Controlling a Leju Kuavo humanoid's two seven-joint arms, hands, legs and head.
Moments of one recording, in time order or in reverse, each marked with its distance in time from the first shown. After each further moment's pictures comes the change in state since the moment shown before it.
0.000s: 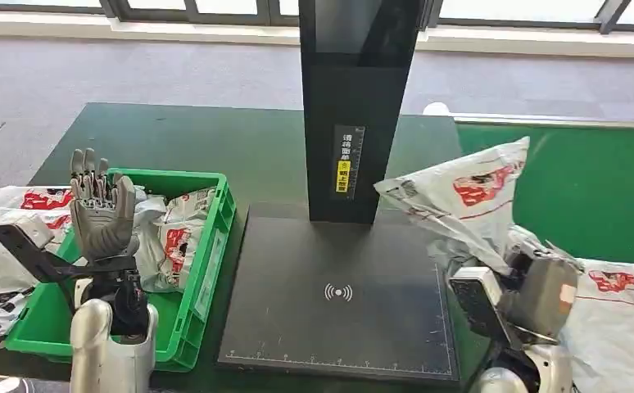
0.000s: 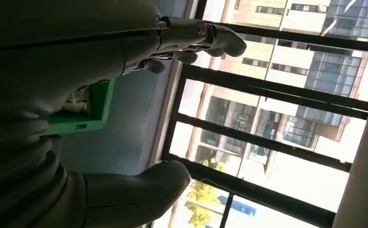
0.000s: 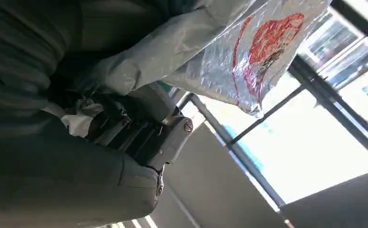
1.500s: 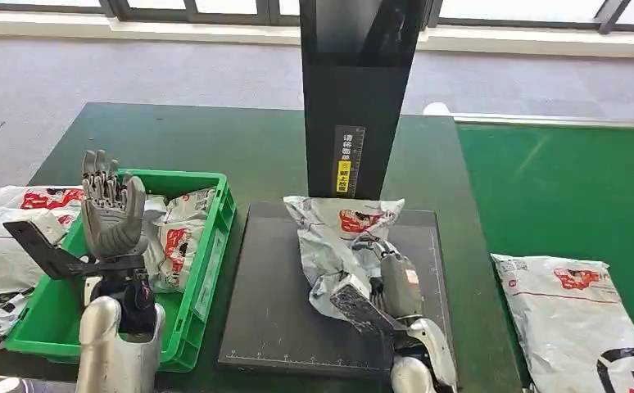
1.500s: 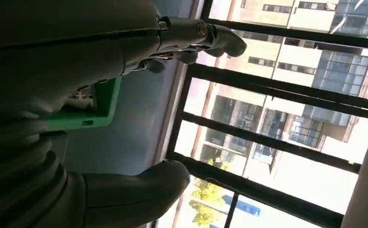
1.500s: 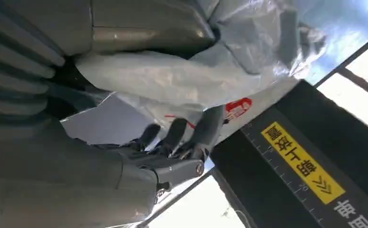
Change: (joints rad) left arm 0.001 0.005 -0.028 0.031 0.002 0.030 -0.008; right arm -0.110 -0.050 0.342 0.430 -0.167 0.121 0.030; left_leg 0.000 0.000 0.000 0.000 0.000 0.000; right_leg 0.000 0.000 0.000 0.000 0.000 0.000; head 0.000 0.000
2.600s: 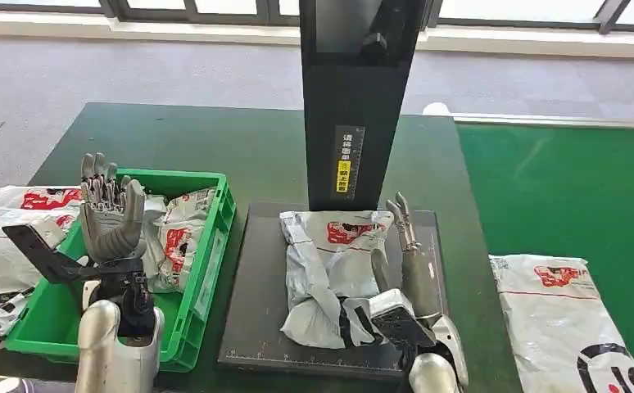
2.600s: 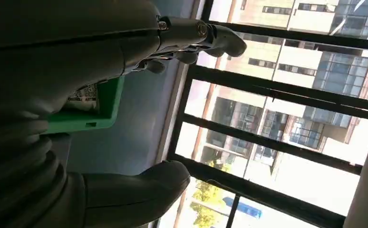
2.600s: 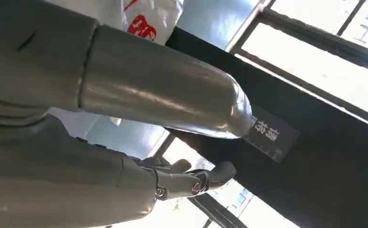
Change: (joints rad) left arm 0.015 0.000 0.000 -0.013 -0.003 0.002 0.000; right arm 0.014 -0.029 -0.003 -0.132 -0.279 -0.008 -0.257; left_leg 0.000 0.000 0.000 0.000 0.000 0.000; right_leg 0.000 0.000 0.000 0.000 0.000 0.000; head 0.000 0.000
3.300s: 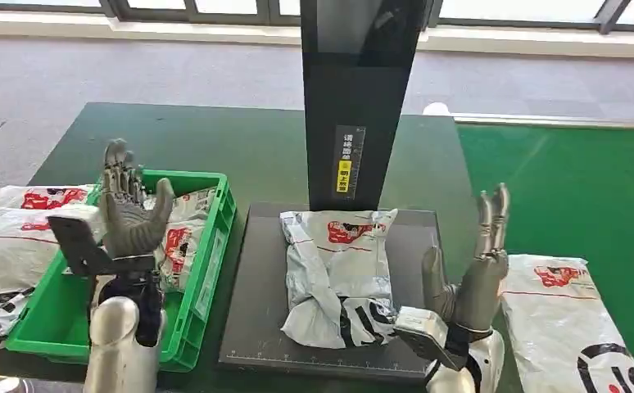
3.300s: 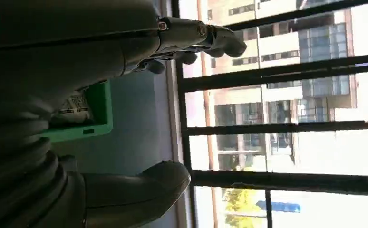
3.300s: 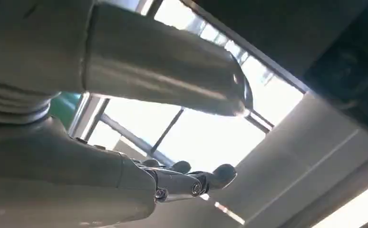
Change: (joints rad) left arm -0.001 0.010 -0.120 -0.019 -0.366 -0.016 -0.016; right arm 0.035 0.002 -0.073 -0.161 0.180 -0.421 -0.040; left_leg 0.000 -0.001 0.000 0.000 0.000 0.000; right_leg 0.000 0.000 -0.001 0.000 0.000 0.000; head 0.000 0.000
